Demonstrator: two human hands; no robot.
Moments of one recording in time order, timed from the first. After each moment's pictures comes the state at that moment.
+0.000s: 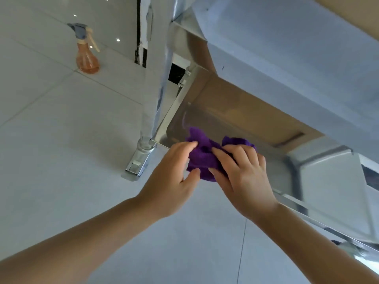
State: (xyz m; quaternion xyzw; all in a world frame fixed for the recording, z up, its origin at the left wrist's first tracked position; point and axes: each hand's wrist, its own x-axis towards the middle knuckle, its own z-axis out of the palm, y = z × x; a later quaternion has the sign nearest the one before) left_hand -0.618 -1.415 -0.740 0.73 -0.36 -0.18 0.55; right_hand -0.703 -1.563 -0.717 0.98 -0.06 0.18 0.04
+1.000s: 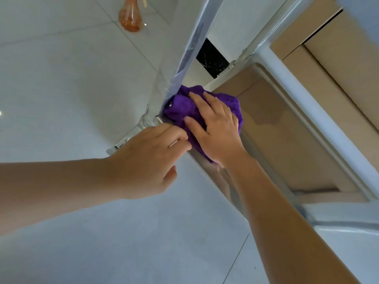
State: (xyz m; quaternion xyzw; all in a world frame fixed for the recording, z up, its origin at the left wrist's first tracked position) left_hand -0.581 -1.418 -0.802 0.88 -0.43 0.02 0.21; right_hand -0.559 -1.596 -0.784 0.99 0.03 -0.01 -0.12
